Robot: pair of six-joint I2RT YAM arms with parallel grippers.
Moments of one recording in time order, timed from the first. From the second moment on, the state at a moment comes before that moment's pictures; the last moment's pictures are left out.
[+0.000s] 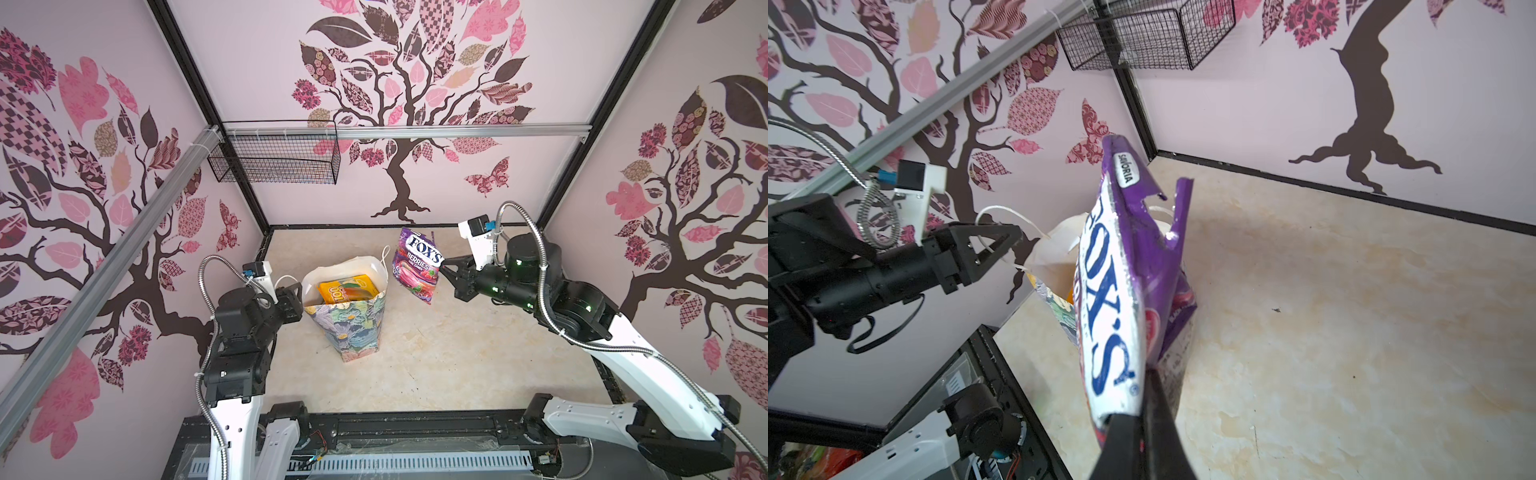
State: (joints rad) left arm 0.10 0.66 0.96 -0.70 0.19 -0.22; right arm 0.82 1.14 1.51 -0.65 -0.06 0.36
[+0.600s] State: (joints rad) left arm 0.10 0.66 0.95 -0.69 0.20 -0.22; right arm 0.83 1.53 1.99 -0.65 -0.32 0.34
